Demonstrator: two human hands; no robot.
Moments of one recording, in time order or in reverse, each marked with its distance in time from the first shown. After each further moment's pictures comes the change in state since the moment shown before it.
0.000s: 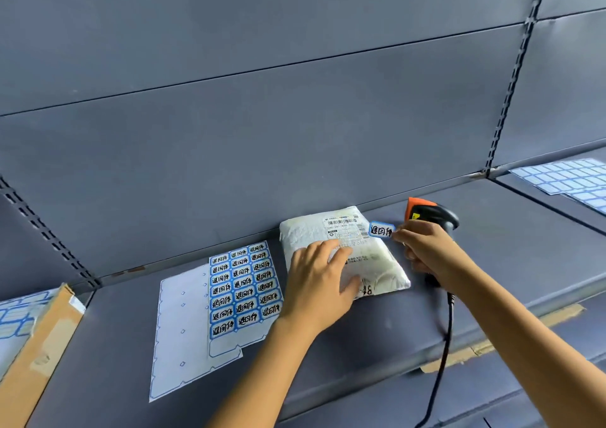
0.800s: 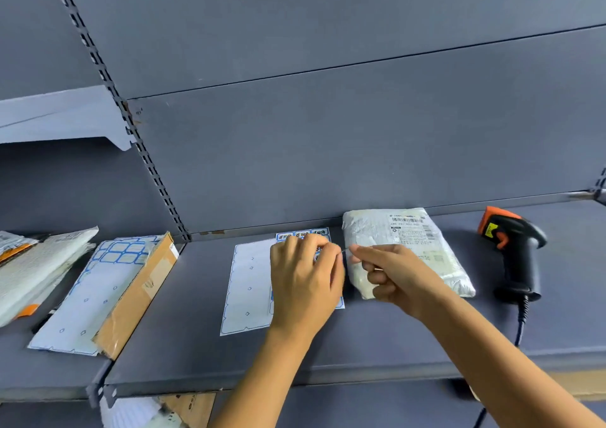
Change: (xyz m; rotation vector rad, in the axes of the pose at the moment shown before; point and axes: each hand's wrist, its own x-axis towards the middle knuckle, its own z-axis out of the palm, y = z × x) left_hand -0.056 -0.022 -0.073 0.313 0.485 -0.150; right_hand -0.059 -0.020 0.103 0.200 -0.503 0.140
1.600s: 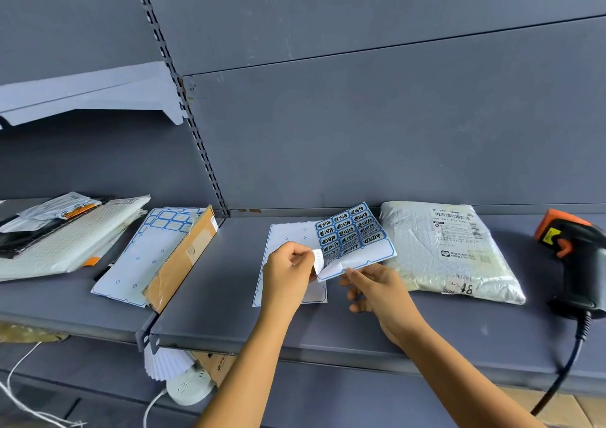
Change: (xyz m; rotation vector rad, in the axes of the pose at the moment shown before) left_hand -0.024 -0.046 -0.023 -0.625 -0.333 -1.180; right_hand 0.023 0.067 0.050 -0.025 -0.040 -0.153
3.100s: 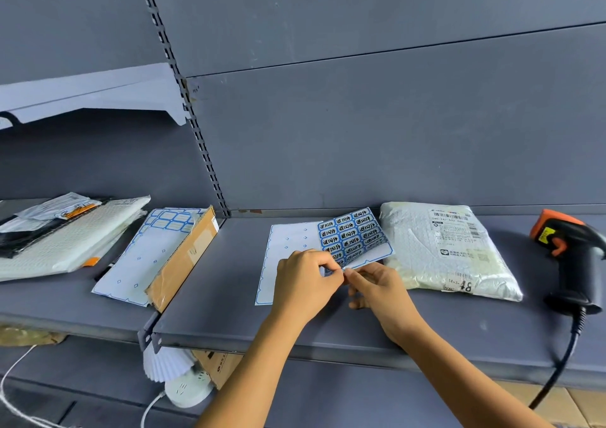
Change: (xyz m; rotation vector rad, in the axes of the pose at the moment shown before) left_hand -0.010 0.000 0.005 0.484 -0.153 0.420; right_hand 0.002 0.011 0.001 -0.030 -0.018 -0.129
